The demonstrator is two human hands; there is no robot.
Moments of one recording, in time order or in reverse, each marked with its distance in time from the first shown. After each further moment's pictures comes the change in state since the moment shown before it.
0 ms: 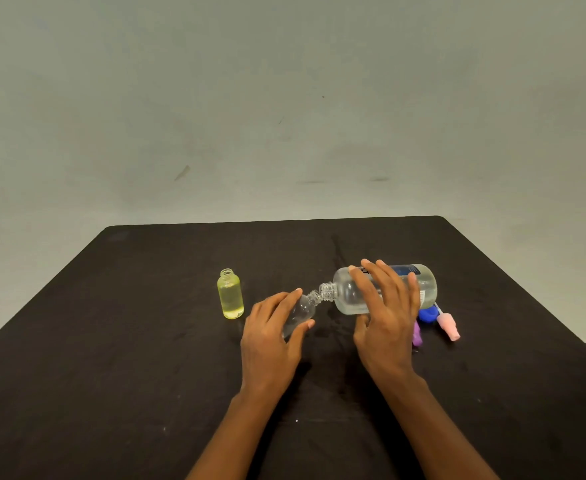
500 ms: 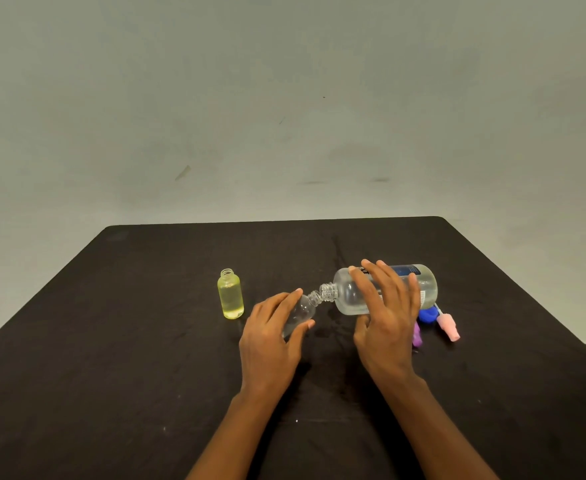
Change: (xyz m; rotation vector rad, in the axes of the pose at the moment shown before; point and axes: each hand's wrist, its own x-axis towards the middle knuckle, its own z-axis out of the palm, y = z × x) left_hand -0.001 -0.001 0.000 0.019 -0.006 -0.002; right_hand -0.001 0.003 0.002 0.000 0.011 -0.009
